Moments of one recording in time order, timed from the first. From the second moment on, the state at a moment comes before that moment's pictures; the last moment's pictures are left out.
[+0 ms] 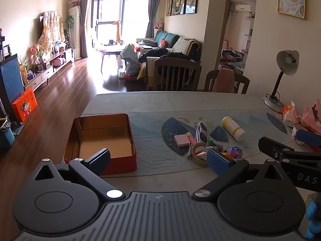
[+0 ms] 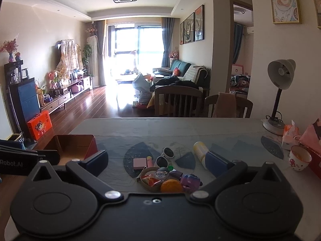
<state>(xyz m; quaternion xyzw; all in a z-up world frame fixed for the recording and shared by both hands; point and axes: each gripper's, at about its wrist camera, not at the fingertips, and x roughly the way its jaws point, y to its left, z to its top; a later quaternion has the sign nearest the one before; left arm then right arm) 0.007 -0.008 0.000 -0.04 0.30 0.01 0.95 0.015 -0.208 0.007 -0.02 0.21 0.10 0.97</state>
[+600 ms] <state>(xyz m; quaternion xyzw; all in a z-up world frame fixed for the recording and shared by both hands) 0.019 -0.007 -0.014 -0.04 0.32 0.03 0.95 0.022 -0.214 -0.004 -0.02 0.24 0.08 0.97</state>
